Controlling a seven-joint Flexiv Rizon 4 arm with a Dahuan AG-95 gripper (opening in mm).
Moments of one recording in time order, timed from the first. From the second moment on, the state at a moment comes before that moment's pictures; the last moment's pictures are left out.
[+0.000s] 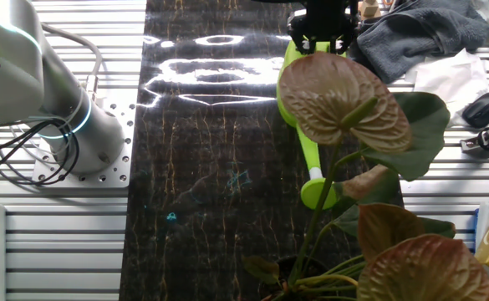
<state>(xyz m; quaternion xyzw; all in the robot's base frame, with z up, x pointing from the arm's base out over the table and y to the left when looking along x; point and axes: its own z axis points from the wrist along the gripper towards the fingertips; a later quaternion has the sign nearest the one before) 0.503 0.070 0.225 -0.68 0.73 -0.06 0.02</state>
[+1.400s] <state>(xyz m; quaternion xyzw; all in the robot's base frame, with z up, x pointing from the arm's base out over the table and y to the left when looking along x) 0.518 0.087 0.178 -0.68 0.73 -0.07 0.02</state>
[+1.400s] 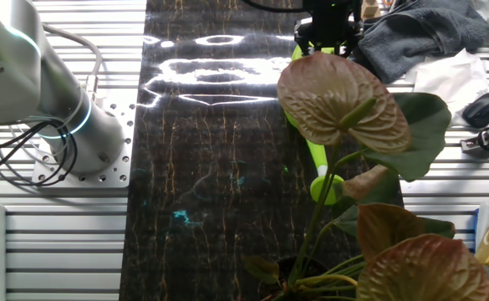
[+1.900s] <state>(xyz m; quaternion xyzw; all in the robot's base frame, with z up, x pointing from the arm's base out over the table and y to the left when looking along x) 0.518 0.088 0.172 -0.68 0.73 -0.07 0.02</state>
